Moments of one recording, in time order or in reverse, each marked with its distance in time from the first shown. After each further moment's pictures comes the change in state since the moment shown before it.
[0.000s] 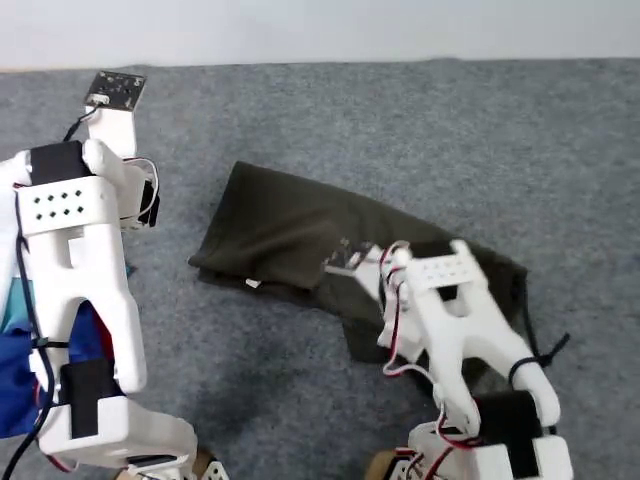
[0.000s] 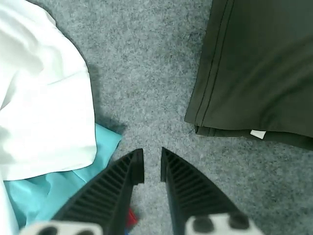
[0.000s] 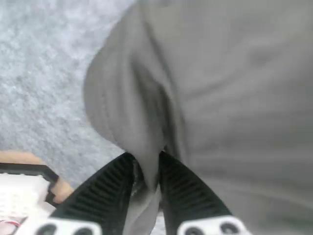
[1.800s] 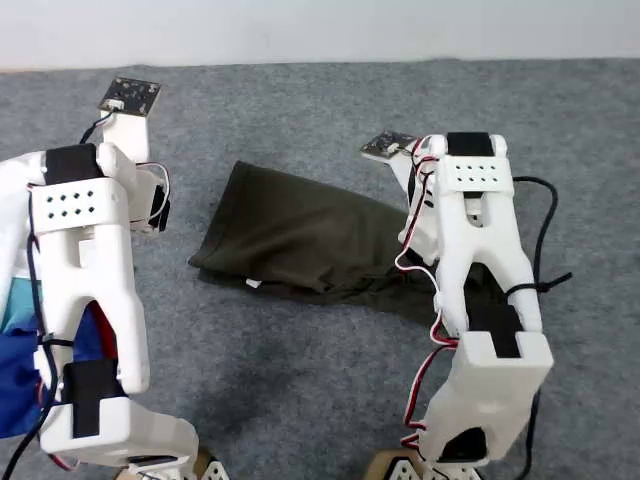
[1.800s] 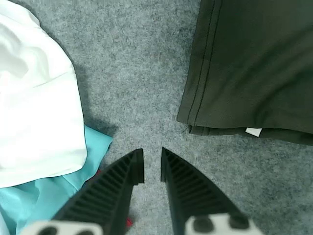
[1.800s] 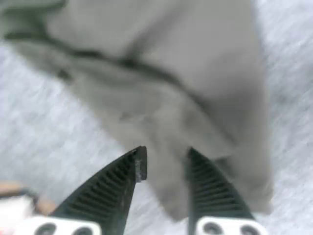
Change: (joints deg) left arm 1.7 -0.1 3.2 -2.0 0.0; right arm 7.5 28.0 -52.9 23.4 -5.8
